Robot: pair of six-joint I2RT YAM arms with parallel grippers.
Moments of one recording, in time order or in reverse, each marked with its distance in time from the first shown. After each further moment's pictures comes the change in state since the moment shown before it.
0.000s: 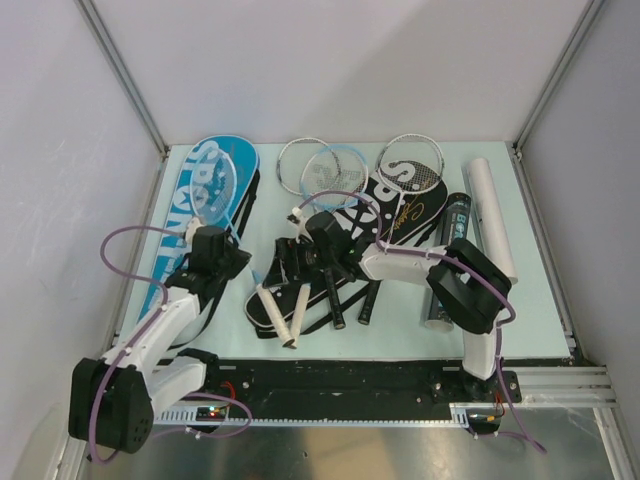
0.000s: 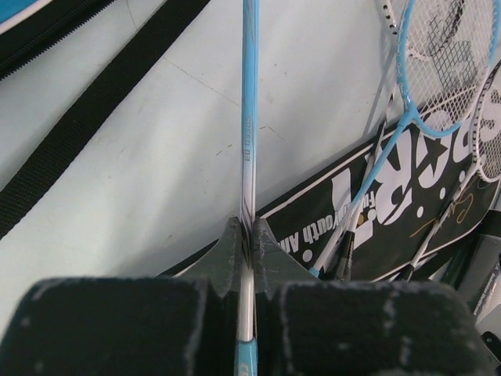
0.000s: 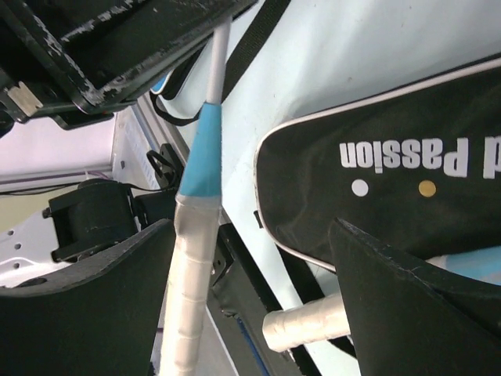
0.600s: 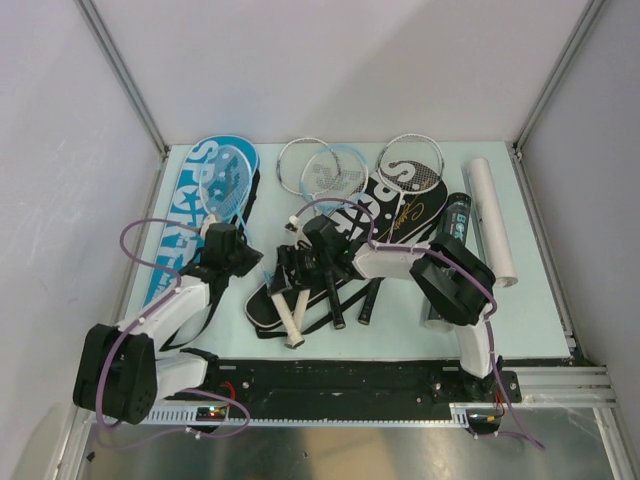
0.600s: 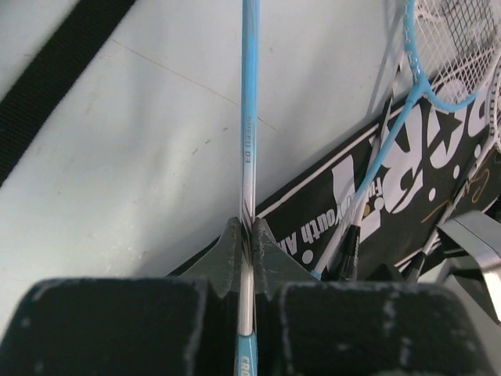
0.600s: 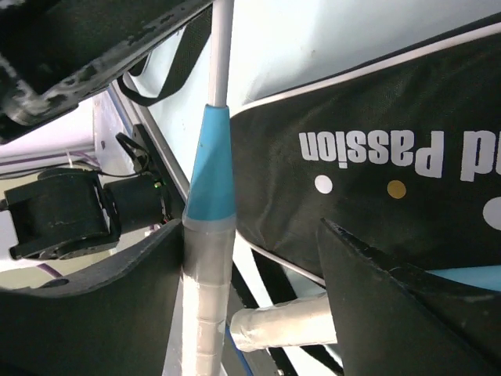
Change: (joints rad) left arm -0.039 0.166 -0.002 0.136 0.044 0.018; right arm -0.015 0.101 0.042 -0.020 -0.071 -0.041
